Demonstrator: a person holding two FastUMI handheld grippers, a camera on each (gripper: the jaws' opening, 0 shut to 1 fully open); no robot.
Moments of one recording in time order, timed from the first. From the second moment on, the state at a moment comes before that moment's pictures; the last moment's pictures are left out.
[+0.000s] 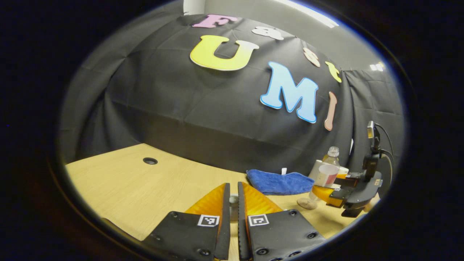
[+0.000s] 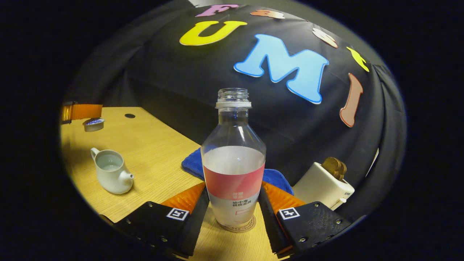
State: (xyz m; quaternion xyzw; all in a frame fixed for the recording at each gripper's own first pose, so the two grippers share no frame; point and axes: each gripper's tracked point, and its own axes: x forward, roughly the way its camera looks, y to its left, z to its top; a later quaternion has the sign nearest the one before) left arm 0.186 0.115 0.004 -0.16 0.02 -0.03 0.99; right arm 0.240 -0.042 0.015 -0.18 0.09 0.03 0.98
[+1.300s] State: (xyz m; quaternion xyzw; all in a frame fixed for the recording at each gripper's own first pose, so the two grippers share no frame) left arm 0.185 0.109 0.004 -0.14 0.02 -0.03 0.99; right arm 0.271 -0.088 -0.011 0.02 0.14 -0.02 0.99
